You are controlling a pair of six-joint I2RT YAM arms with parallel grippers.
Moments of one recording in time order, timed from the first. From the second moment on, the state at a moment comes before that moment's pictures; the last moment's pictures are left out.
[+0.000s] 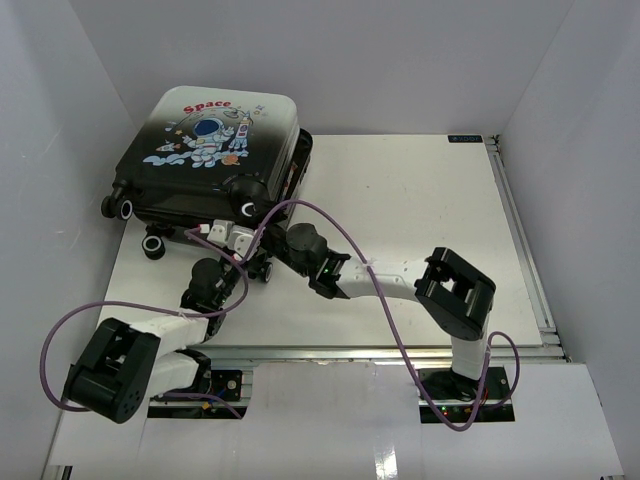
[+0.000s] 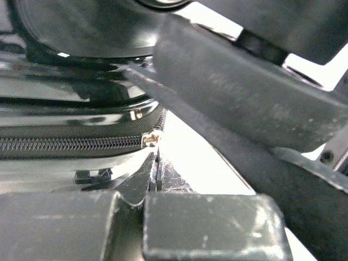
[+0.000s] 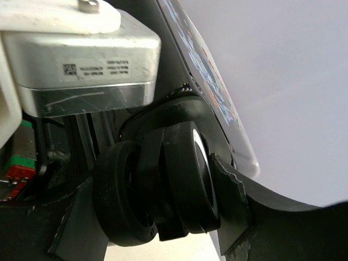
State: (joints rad) left arm -0.40 1.18 0.18 1.05 0.11 -0.42; right arm 1.13 1.88 1.22 0.74 0.15 -0.96
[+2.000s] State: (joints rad) left arm -0.49 0.97 0.10 0.90 0.03 -0.39; right arm 0.53 2.18 1.84 -0.03 0.04 0.47
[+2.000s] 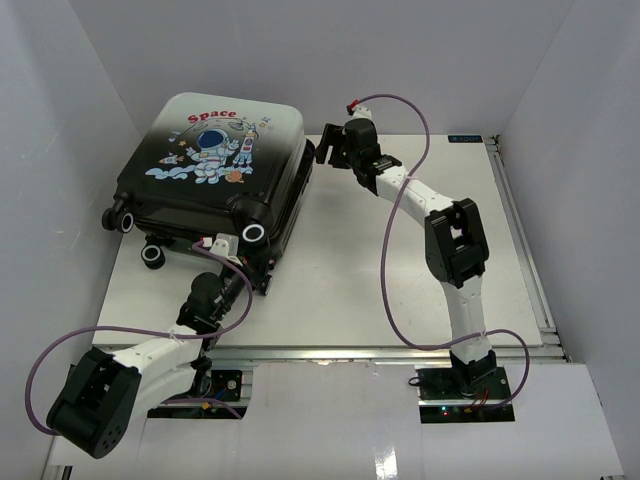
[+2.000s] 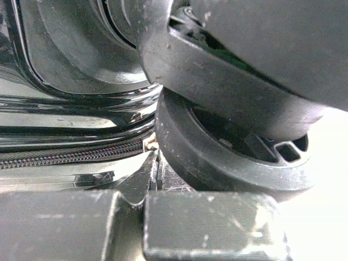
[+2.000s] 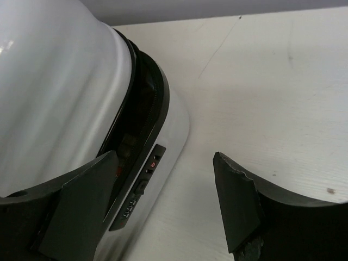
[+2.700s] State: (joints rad) left arm -0.49 0.95 0.10 0.88 0.03 -0.38; right arm 0.53 2.45 2.09 -0.06 -0.05 0.66
